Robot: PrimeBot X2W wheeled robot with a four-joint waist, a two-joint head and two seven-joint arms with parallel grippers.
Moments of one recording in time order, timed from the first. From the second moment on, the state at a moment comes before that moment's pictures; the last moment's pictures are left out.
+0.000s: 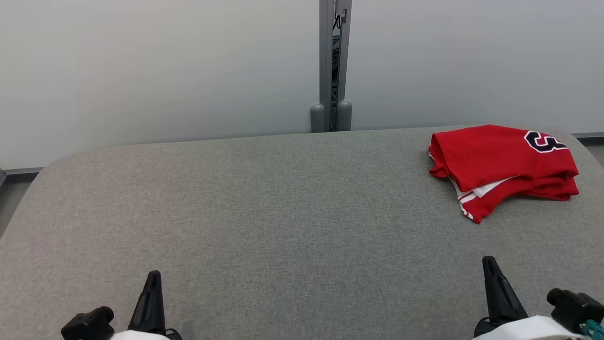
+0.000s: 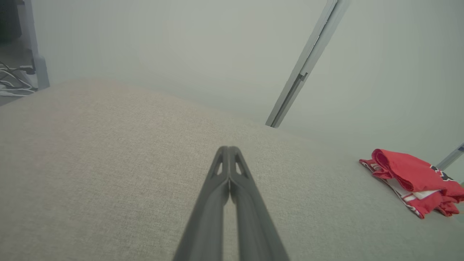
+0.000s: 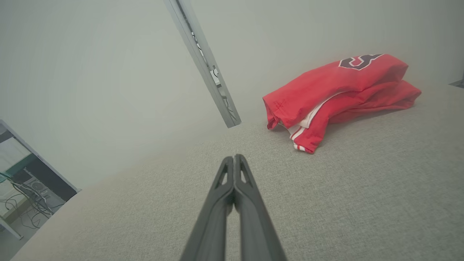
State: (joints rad) left arm 0.09 0.04 -0.02 0.21 -0.48 -0.02 -0.17; right arm 0.05 -0.06 0.09 0.21 0.52 0.13 -0.20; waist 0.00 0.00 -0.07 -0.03
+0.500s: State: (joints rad) left arm 0.05 0.04 0.01 0.23 -0.70 -0.04 -0.11; right arm 0.02 -0.06 0.06 0.22 0.74 0.13 -0.16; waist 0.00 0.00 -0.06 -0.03
